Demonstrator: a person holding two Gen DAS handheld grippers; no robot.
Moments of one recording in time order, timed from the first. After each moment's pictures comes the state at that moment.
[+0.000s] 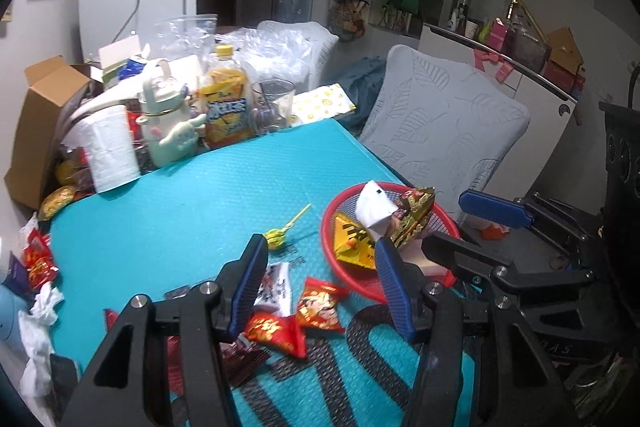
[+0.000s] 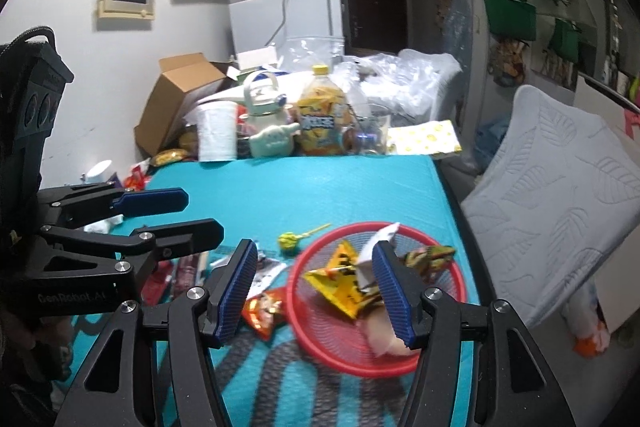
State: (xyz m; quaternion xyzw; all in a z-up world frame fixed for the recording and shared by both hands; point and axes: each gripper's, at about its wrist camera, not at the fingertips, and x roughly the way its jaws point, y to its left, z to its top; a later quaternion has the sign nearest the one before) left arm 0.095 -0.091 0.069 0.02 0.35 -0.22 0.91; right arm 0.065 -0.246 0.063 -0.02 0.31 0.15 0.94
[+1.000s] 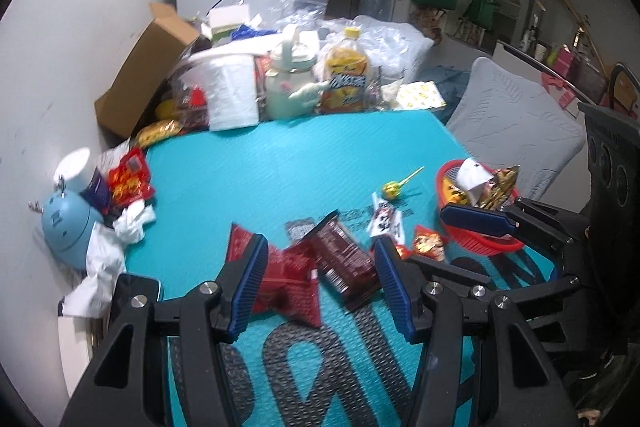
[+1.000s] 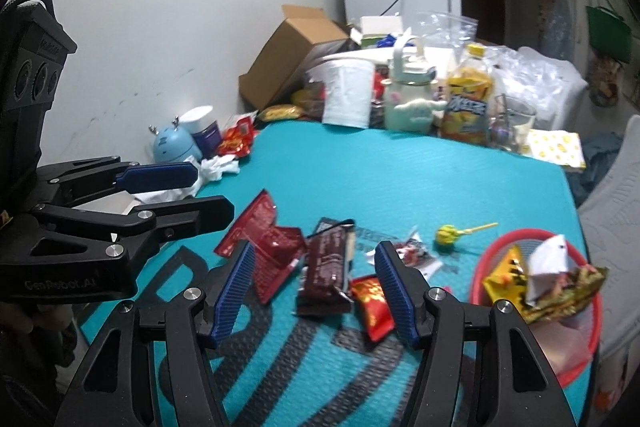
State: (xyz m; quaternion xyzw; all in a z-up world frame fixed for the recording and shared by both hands) left arm 0.055 0.031 0.044 -0.03 0.37 -0.10 0.92; right arm 0.063 -0.114 0.030 -0.06 0.34 0.30 0.89
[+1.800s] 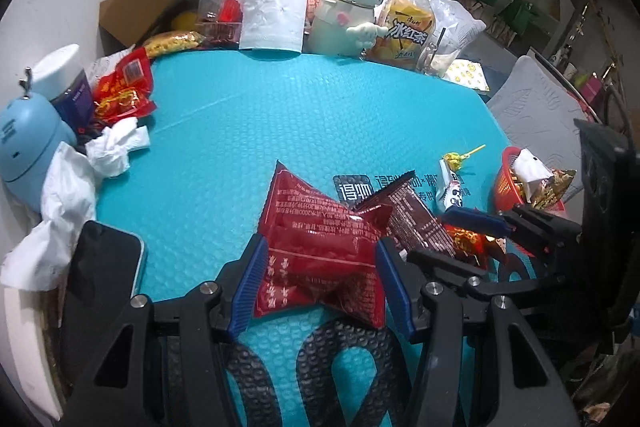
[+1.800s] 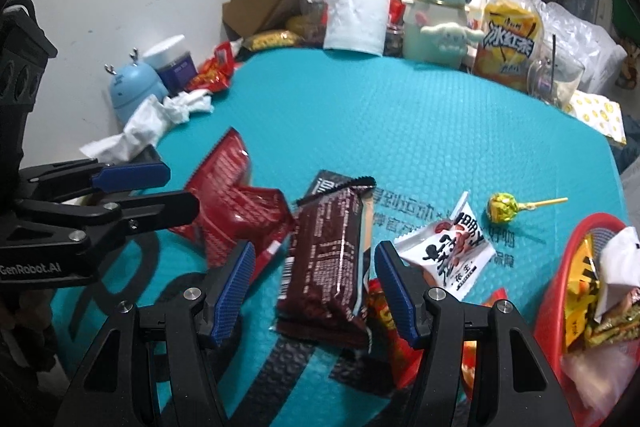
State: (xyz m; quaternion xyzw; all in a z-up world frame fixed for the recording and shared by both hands) left arm 0.105 0.081 -0.036 -0.11 0.44 -0.09 0.89; right arm 0.125 -0.071 -0.053 -0.10 0.43 0.30 0.85
